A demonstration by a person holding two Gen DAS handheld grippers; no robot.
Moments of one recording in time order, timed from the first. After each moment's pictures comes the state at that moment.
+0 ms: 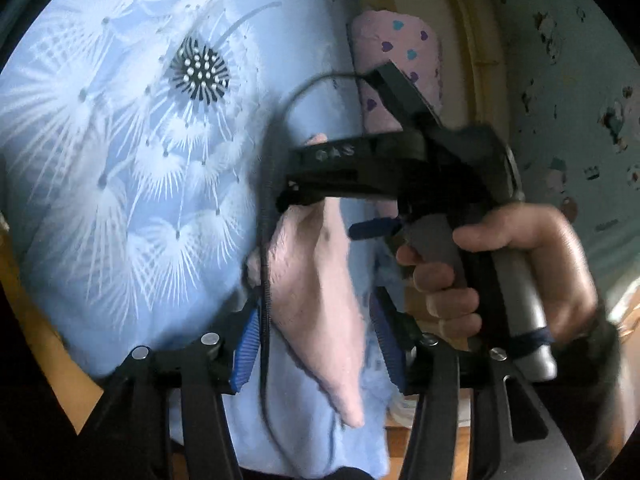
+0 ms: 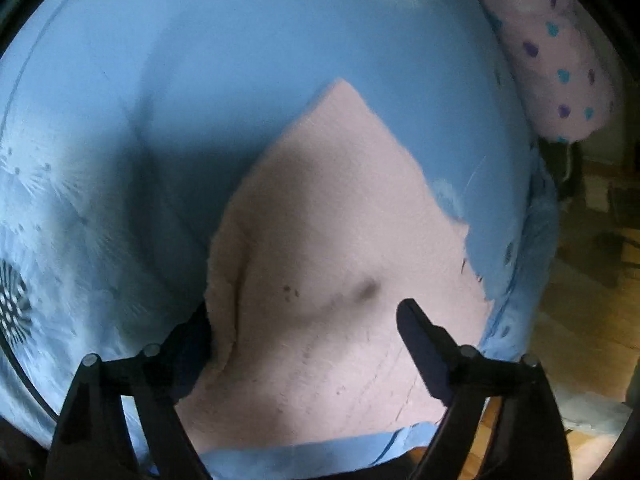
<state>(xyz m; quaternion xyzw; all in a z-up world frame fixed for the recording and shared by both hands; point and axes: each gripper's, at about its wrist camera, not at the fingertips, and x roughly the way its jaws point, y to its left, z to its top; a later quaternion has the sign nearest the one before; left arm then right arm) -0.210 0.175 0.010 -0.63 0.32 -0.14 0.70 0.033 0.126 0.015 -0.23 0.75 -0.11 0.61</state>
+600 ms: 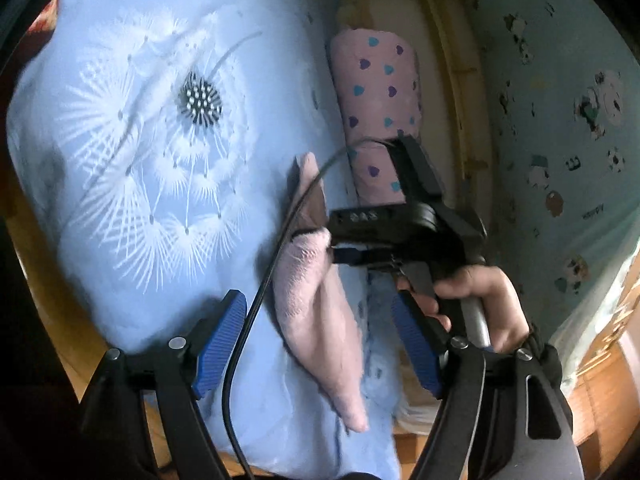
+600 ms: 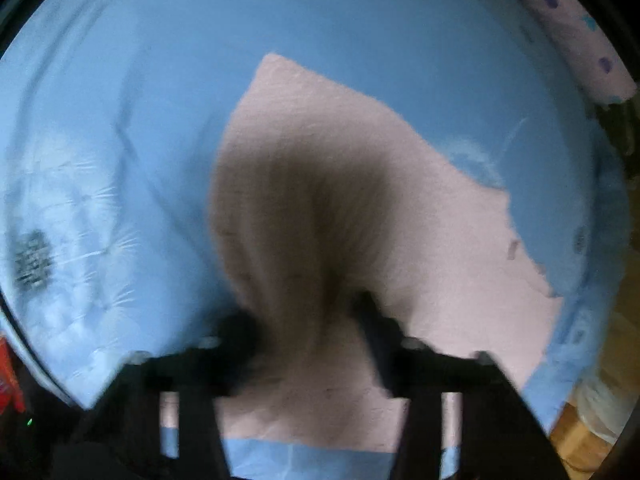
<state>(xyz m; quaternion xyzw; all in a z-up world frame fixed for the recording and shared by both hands) -0.240 0.193 0.010 -0.60 0.28 -0.12 0.74 0.023 0.042 0.030 -0.10 0.74 0.01 0.67</state>
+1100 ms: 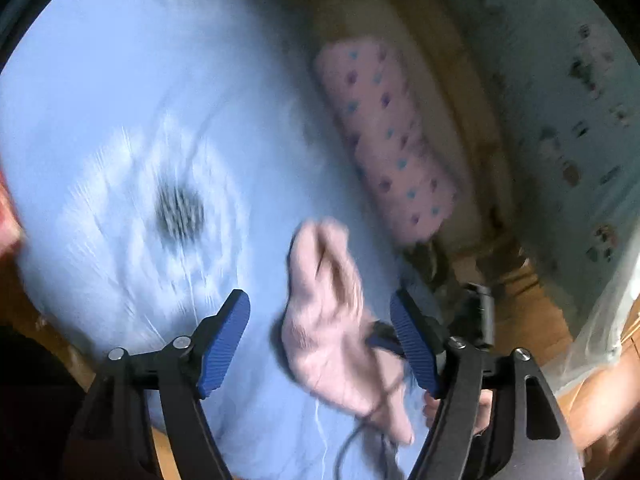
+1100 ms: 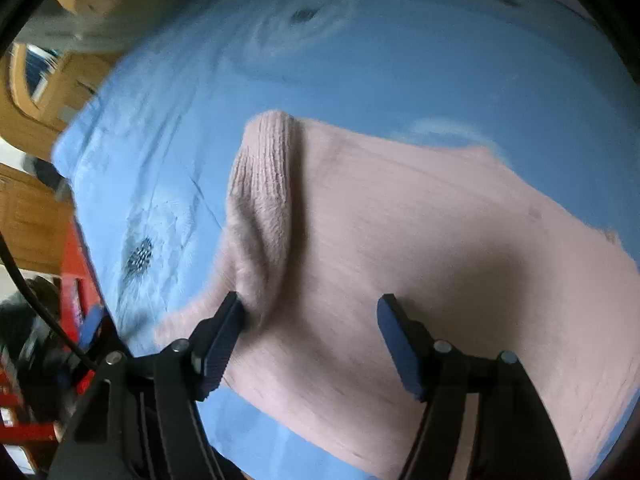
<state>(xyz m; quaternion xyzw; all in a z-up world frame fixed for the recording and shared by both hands) -0.208 0.225 0.034 -0.51 0.31 -0.10 0.79 -0.052 -0.150 0.065 0.14 0.60 0.15 0.77</state>
